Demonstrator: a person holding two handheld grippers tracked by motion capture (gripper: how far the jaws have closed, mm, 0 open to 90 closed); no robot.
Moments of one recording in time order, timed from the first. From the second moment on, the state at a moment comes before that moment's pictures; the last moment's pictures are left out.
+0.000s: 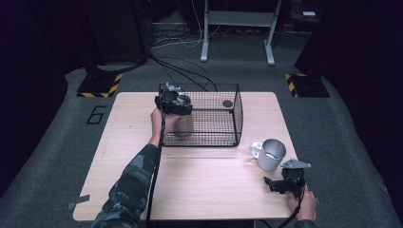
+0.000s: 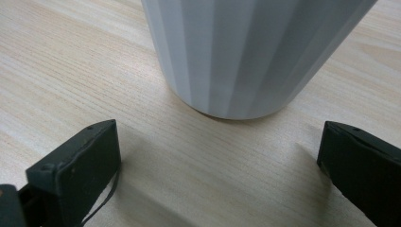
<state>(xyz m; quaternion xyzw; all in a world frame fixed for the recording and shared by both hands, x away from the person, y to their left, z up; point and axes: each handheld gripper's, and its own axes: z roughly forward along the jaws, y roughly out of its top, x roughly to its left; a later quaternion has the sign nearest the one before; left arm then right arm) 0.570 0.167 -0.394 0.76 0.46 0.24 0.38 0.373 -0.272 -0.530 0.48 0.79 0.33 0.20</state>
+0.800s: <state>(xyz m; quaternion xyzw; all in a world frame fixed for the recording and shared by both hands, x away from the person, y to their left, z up) 0.554 0.175 -0.372 0.76 0.45 0.27 0.38 0.373 -0.272 -0.530 0.48 0.79 0.33 0.20</state>
